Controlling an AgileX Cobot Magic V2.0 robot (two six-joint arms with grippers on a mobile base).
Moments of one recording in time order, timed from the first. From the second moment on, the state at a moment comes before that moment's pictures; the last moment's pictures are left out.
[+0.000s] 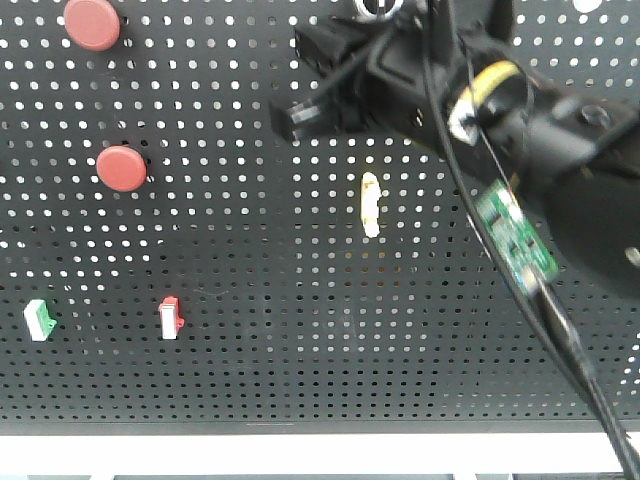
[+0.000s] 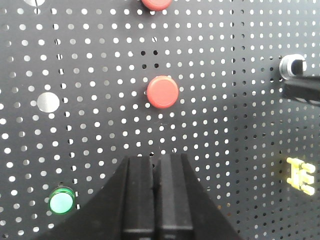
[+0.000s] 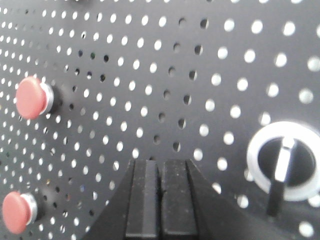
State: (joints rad) left arm -0.35 0.69 -0.98 0.12 0.15 -0.06; right arm 0.62 1.49 -1.58 -0.31 -0.03 0.09
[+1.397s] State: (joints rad) left arm -0.35 0.69 -0.98 0.12 0.17 -0.06; right arm 0.56 0.99 -1.12 -0.29 0.14 0.09
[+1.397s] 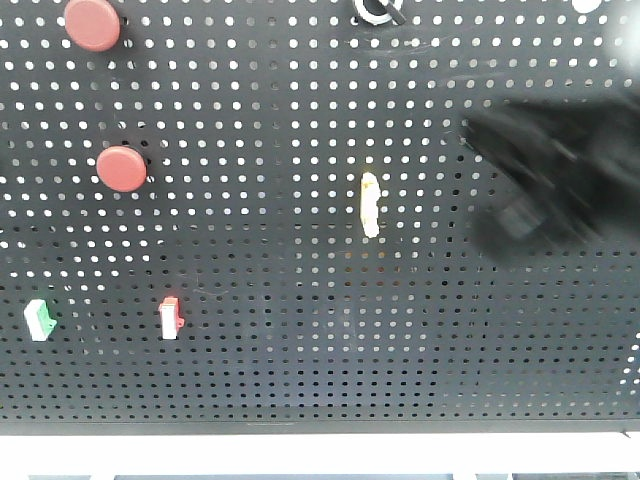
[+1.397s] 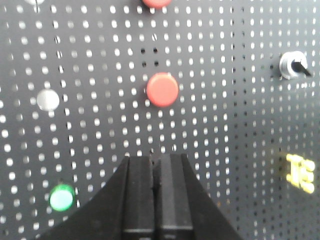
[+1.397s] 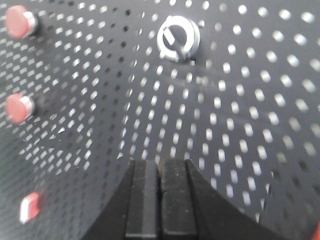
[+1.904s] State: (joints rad) left arm -0.35 0.69 -0.98 0.12 0.18 -0.06; right arm 0.56 0.96 -1.09 -0.29 0.14 0.09
